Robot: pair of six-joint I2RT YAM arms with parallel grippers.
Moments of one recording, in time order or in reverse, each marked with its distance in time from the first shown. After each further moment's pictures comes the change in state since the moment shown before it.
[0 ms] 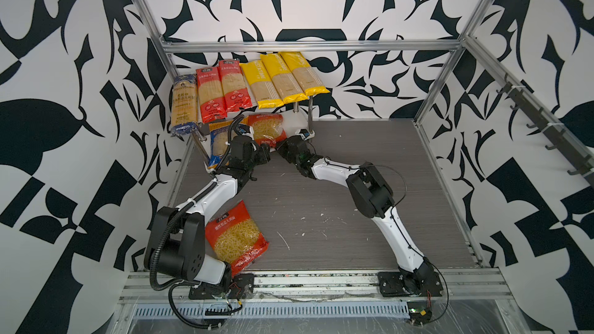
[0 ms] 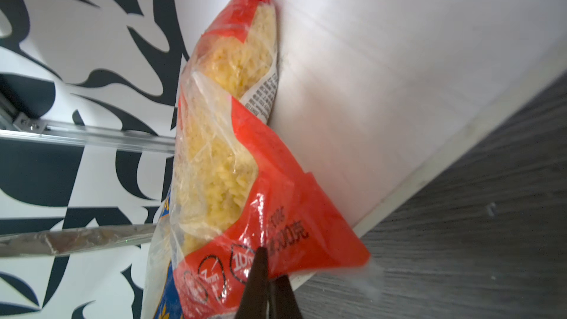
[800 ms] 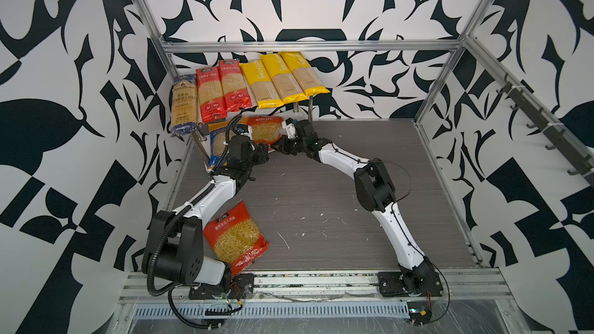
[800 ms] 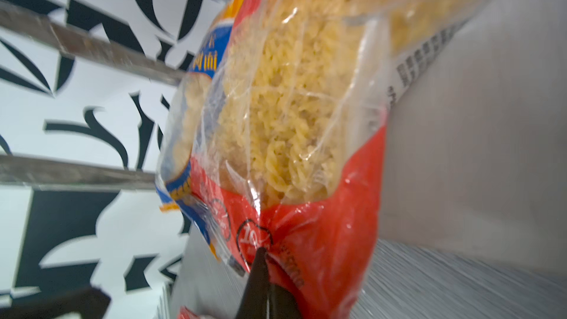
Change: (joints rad) left arm 0.007 -0.021 0.000 -0.021 -0.010 0.019; right arm -0.093 0.052 0.273 -0.401 -0.649 -0.537
